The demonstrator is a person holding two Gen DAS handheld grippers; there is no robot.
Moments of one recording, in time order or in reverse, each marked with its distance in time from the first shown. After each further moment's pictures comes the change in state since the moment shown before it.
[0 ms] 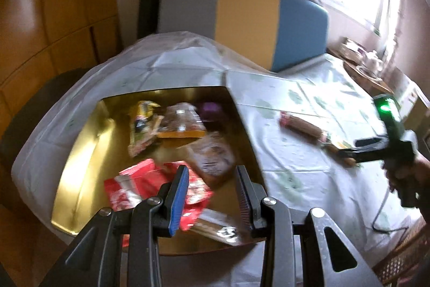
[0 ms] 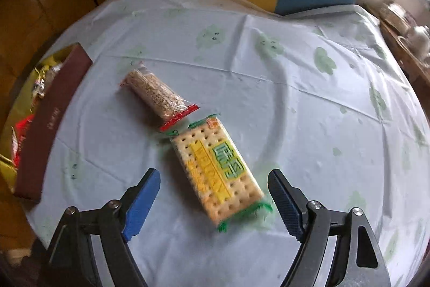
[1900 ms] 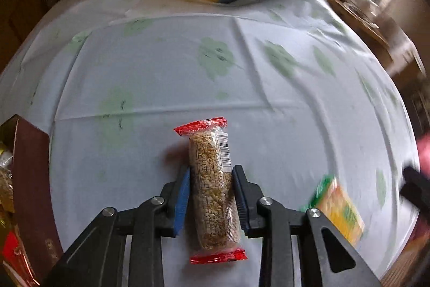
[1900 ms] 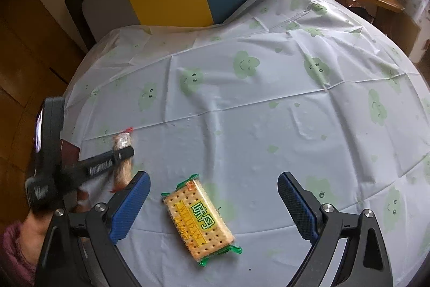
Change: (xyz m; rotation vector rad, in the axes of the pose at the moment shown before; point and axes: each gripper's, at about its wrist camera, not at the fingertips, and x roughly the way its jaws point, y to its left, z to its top) left arm 0.212 -0.204 0.075 0.137 0.391 -0.136; right arm -0.059 -0.102 0.000 0.454 -0.130 0.045
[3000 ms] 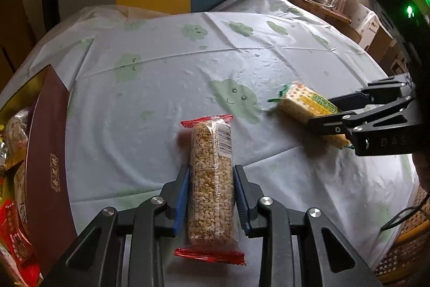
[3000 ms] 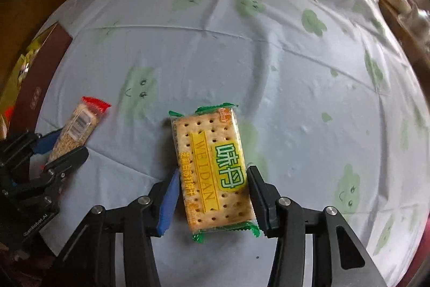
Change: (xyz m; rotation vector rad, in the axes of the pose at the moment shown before) left arm -0.041 0.019 -0.115 0.163 -0.146 -0.039; right arm 0.059 0.058 -0.057 -0.421 0.244 -0.066
